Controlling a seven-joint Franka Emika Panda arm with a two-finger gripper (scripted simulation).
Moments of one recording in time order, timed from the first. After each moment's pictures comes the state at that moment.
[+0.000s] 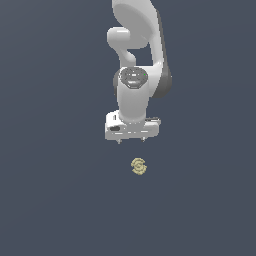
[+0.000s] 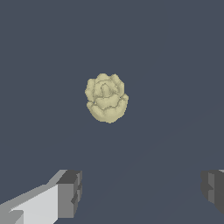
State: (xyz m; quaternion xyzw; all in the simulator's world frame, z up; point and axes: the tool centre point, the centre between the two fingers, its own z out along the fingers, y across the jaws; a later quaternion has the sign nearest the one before) arm 0.007 0.014 0.154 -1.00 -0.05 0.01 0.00
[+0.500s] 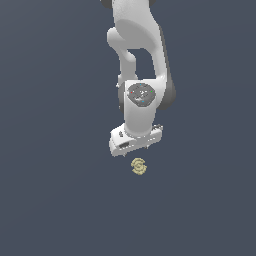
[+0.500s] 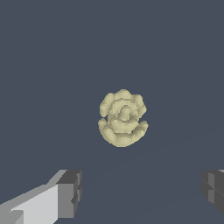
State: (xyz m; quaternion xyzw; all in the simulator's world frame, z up) arm 0.040 0.031 0.127 -0.98 -0.18 0.00 0.00
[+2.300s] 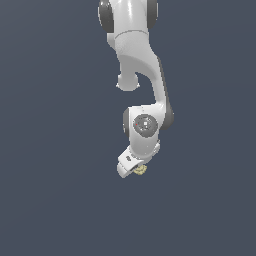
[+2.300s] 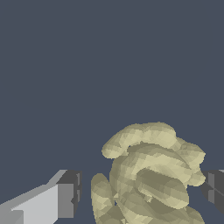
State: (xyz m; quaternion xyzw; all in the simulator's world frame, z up) arm 0.070 0.049 0.045 -0.95 -0.32 0.00 0.00
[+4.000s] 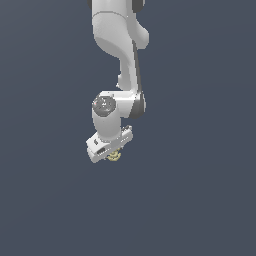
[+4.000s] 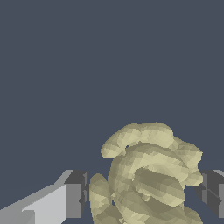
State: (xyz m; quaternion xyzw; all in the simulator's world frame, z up) arm 0.020 -0.068 0.071 -0.95 -0.32 0.00 0.00
